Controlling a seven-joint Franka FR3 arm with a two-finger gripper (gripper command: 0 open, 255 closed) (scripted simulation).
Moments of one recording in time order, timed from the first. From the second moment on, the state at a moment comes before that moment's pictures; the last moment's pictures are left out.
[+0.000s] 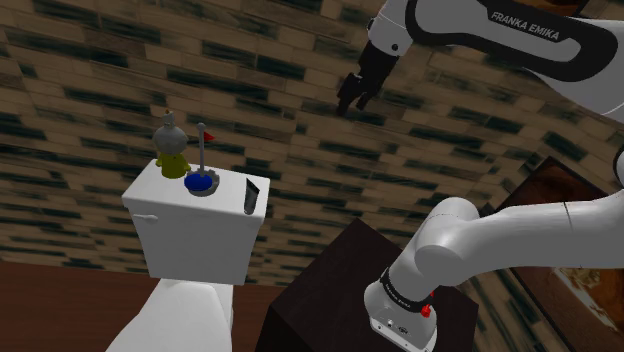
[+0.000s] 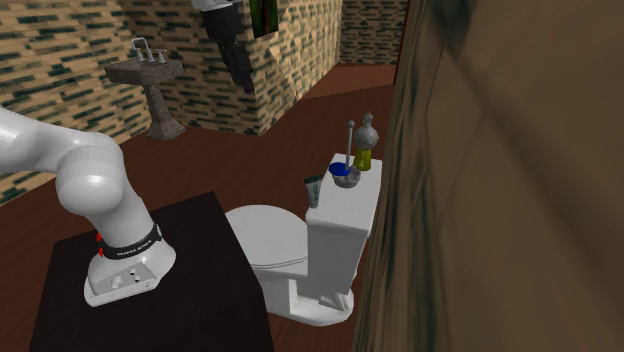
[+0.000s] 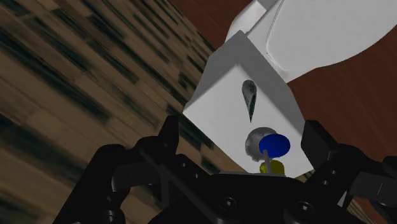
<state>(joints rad) 0.02 -0.78 -0.06 -2.31 -0.07 1.71 0.02</state>
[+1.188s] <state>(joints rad) 0.02 -0.45 0.01 -2.55 -0.08 2.34 0.18</state>
